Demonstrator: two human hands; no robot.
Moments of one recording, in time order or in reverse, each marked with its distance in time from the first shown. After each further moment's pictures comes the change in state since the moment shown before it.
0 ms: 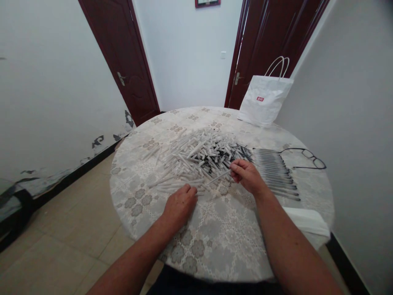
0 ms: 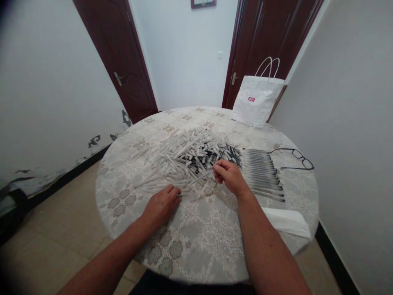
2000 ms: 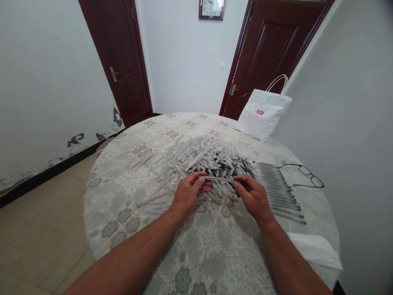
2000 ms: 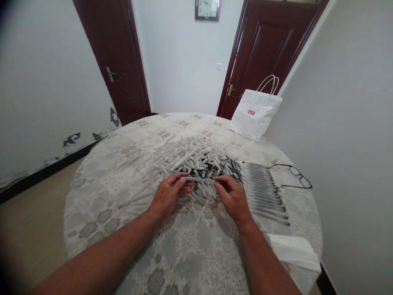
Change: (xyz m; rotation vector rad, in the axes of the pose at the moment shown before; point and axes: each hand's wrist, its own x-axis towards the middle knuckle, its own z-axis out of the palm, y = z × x) left_hand 0.100 -0.003 0.008 -1.855 0.219 -0.113; right_hand -0.003 -0.005 0.025 -0.454 0.302 -0.282
